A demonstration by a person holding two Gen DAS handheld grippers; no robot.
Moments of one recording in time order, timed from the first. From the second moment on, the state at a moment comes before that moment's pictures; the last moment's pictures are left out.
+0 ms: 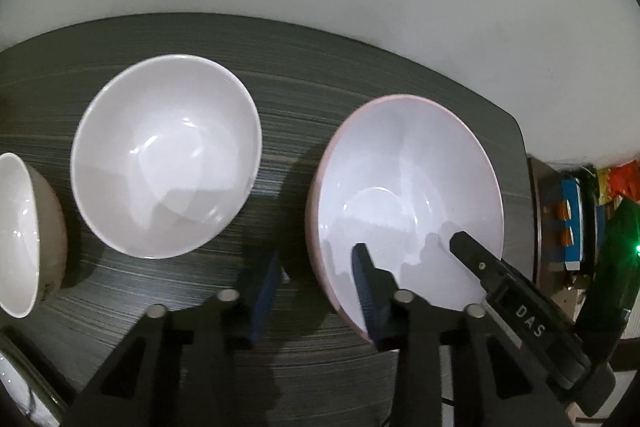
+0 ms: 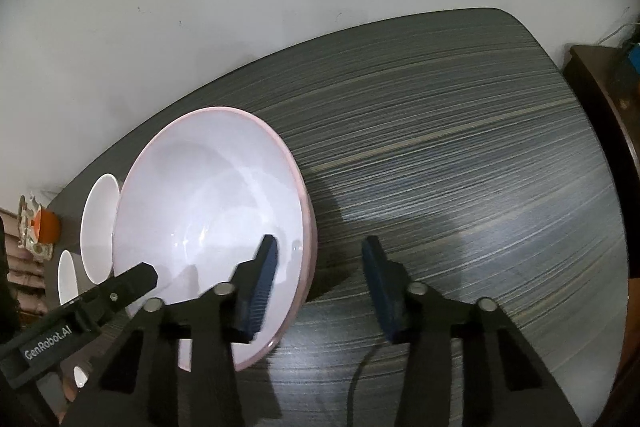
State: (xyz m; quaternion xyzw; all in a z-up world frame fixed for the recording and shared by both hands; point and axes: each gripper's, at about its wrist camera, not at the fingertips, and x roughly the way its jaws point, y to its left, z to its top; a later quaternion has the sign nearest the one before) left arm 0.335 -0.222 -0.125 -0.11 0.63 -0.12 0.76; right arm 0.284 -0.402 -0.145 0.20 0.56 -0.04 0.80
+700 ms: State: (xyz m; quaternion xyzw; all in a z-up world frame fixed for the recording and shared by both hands) left arm 0.264 -0.198 -0.078 -0.07 0.62 -0.16 0.77; right arm 0.227 -0.380 -0.103 0.20 0.57 -0.03 0.80
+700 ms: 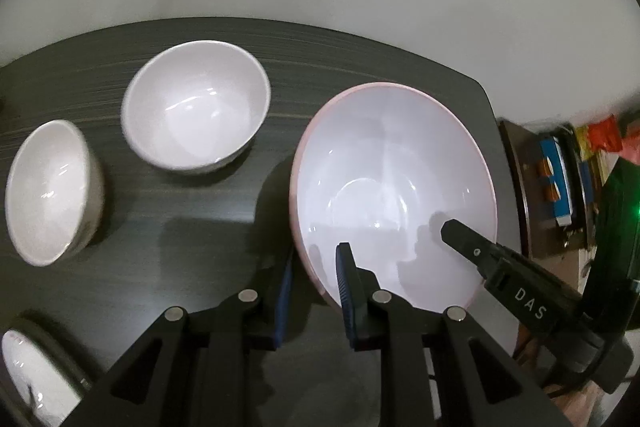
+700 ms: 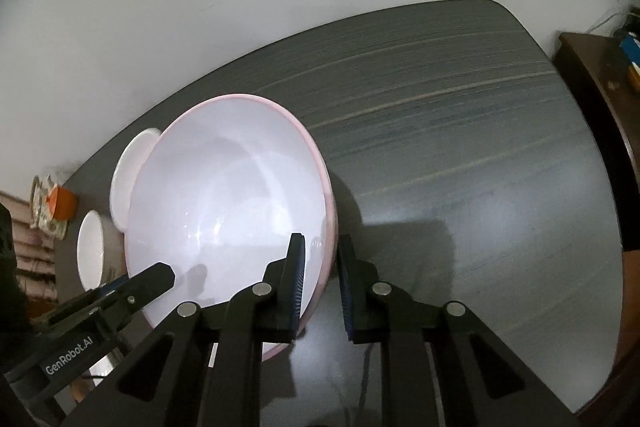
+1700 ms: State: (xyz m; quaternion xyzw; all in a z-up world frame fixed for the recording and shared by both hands) left arm 0.121 -0.050 -0.068 -0.08 0.64 -0.15 0.75; right arm 0.077 -0.240 -0.105 0.17 0.61 0.03 0.78
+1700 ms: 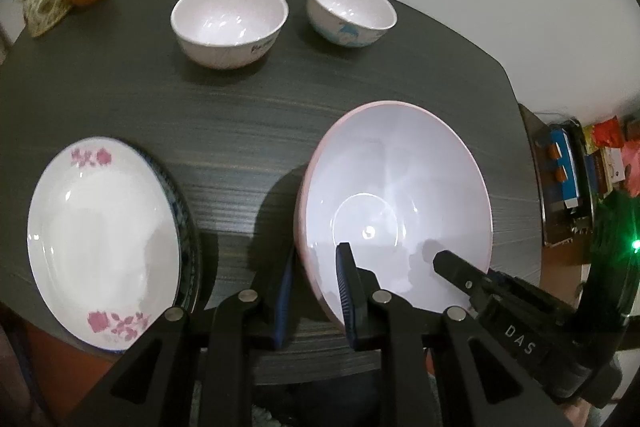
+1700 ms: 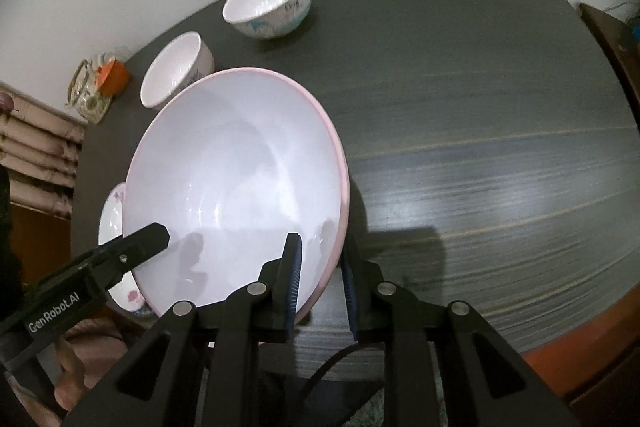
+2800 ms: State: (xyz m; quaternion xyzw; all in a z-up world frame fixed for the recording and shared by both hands) left arm 0.117 -0.036 -0.095 -0.08 0.66 -0.12 0.73; right arm 0.062 -0.221 -0.132 0.17 0.63 0.04 0.75
